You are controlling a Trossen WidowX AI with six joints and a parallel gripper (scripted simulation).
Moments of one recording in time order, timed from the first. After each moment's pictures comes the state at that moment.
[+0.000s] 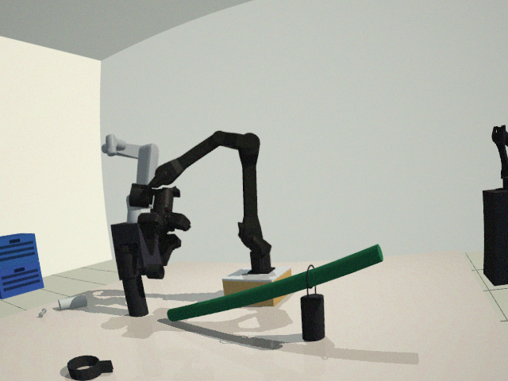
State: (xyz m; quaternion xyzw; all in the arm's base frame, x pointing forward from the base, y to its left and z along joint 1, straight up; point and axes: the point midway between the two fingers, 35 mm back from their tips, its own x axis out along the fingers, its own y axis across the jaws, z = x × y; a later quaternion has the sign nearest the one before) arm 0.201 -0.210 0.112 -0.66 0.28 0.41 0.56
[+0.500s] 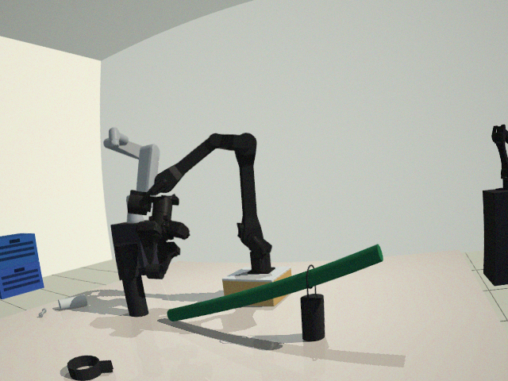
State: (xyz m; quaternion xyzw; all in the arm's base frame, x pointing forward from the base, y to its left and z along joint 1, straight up) arm 0.214 -0.209 0.092 -0.66 0.28 0.41 0.56
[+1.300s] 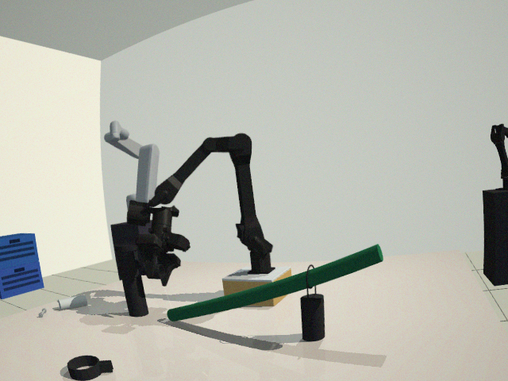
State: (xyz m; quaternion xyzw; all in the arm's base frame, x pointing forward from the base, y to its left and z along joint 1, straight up) arm 0.231 -0.202 0.061 -0.66 0.27 0.41 0.56
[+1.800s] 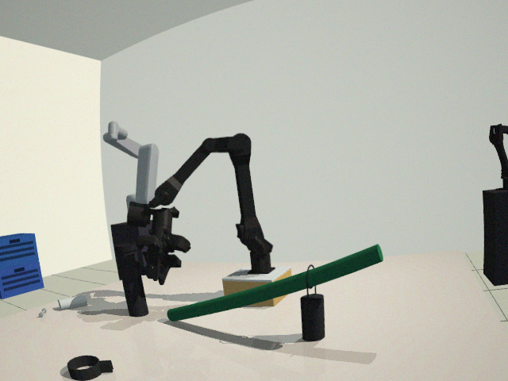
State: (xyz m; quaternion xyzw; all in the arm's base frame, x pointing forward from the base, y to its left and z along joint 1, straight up) arm 0.231 -0.201 0.057 -0.66 0.27 0.42 0.56
